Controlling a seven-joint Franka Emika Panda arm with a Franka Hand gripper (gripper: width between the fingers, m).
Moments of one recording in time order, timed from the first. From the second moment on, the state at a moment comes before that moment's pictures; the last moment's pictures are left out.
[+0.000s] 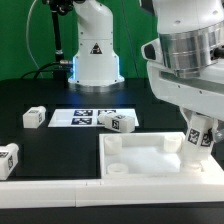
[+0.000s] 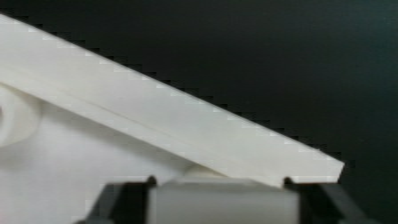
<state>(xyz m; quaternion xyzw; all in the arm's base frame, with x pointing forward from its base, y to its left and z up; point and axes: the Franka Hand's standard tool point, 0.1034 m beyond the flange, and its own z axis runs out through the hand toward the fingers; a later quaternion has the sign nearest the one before) 0.626 0.133 0.076 -0.83 0.54 0.08 0.09</state>
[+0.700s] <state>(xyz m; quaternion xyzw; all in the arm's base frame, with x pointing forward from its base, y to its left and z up) 0.627 0.130 0.082 -0.94 0.32 0.05 0.10</state>
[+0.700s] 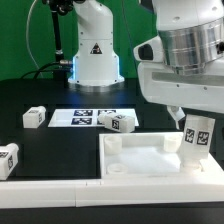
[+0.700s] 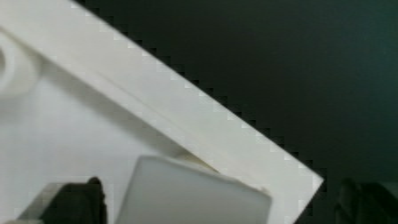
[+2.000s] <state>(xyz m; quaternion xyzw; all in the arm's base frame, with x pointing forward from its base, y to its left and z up) 0.620 0.120 0.075 -0.99 0.10 0.01 0.07</state>
